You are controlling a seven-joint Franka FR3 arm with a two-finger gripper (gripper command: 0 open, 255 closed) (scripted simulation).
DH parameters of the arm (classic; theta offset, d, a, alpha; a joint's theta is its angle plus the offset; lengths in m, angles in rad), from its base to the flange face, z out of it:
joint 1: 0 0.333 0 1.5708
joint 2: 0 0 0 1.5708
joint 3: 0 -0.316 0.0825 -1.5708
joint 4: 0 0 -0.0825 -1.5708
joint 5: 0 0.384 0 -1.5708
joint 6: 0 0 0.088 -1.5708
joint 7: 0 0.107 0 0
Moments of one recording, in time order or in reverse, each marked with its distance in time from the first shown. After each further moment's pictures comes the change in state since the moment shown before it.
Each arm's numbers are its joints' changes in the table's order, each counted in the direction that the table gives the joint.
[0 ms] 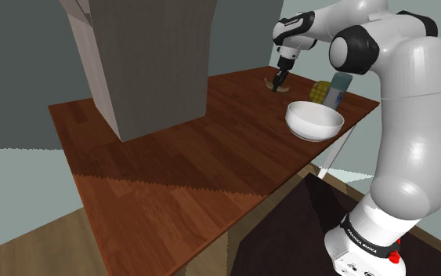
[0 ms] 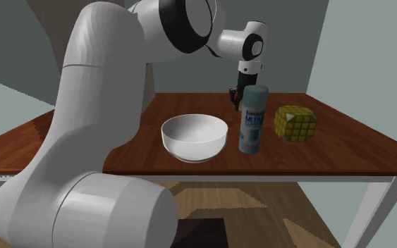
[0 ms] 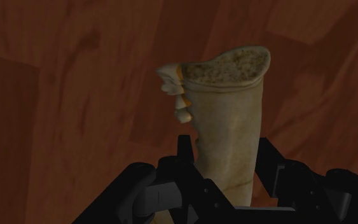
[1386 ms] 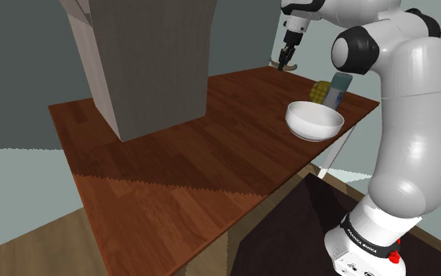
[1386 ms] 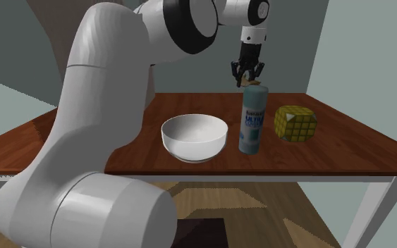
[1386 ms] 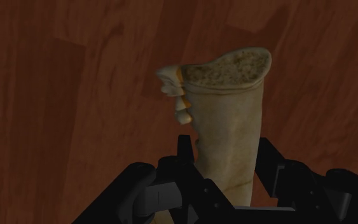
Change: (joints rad) arm -0.050 -0.006 0.008 0.299 -0.010 0.283 0.045
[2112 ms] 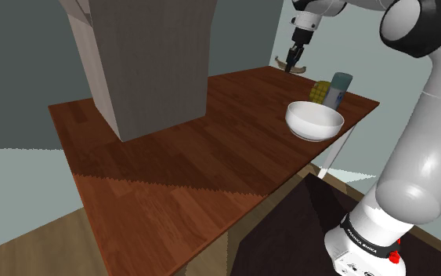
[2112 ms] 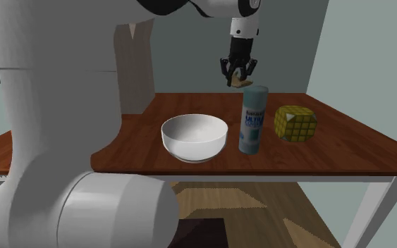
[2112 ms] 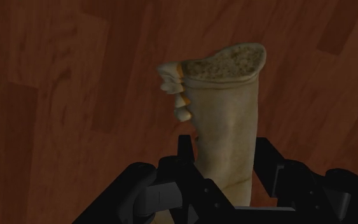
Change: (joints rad) arm 0.168 0.358 0.033 -0.447 -0.159 -0.128 0.063
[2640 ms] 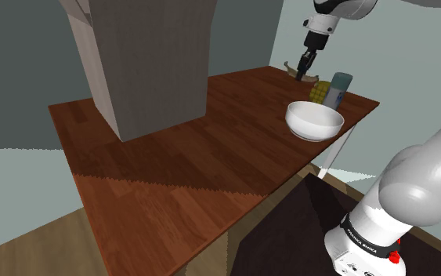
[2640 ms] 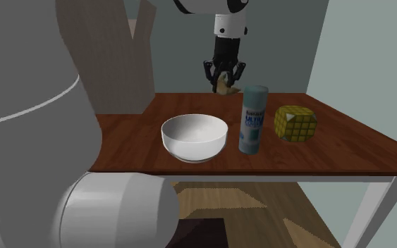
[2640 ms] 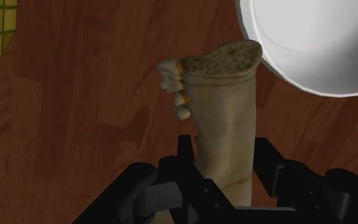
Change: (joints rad) arm 0.065 0.404 -0.059 -0.424 -0.200 -0.080 0.153
